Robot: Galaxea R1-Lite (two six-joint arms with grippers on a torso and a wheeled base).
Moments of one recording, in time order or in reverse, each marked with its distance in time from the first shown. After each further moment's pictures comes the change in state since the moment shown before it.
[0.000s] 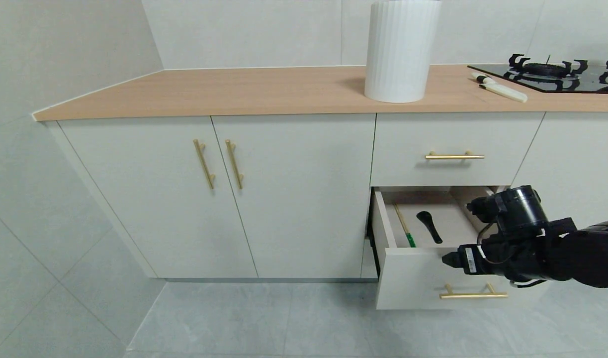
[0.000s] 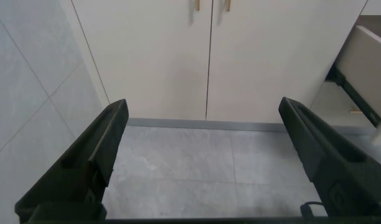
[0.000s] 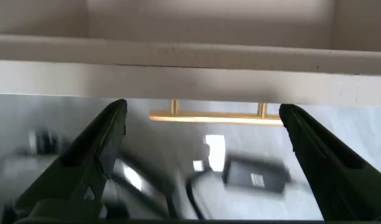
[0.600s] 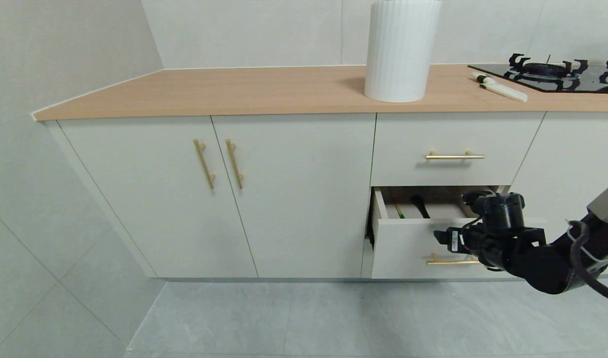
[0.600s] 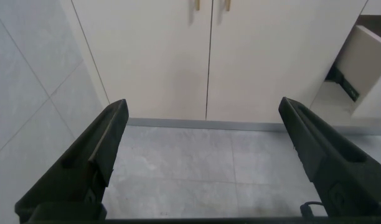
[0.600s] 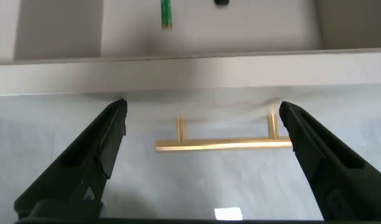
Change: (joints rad) left arm 0.000 0.000 0.000 0.000 0.000 0.000; right arm -0.061 0.239 0.005 -0.510 -0.070 0.000
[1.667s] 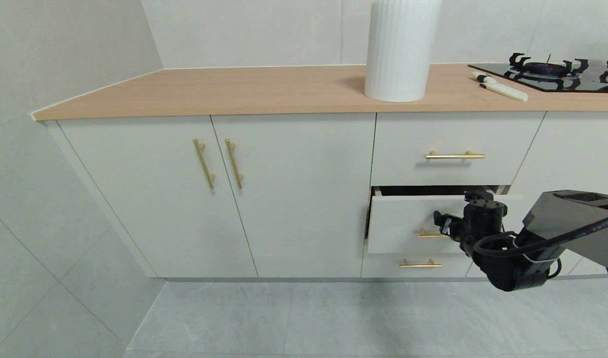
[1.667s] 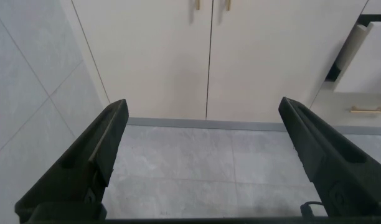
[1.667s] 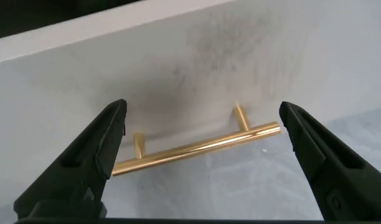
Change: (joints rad) left arm 0.000 0.000 0.000 0.000 0.000 0.000; right arm -0.084 0.344 -0.221 -0.399 -0.064 0.101
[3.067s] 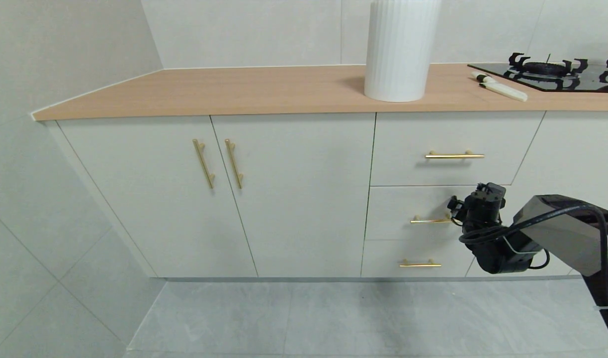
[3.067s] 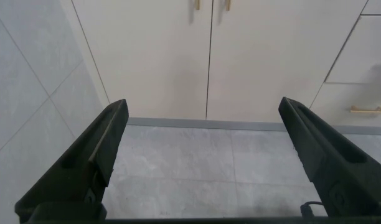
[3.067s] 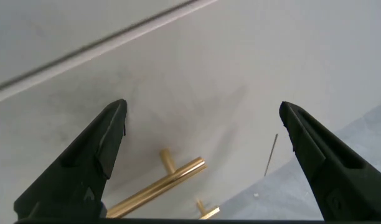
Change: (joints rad) left arm 0.000 0.000 0.000 0.000 0.000 0.000; right arm -0.079 0.170 -0.321 0.010 -0.191 0.031
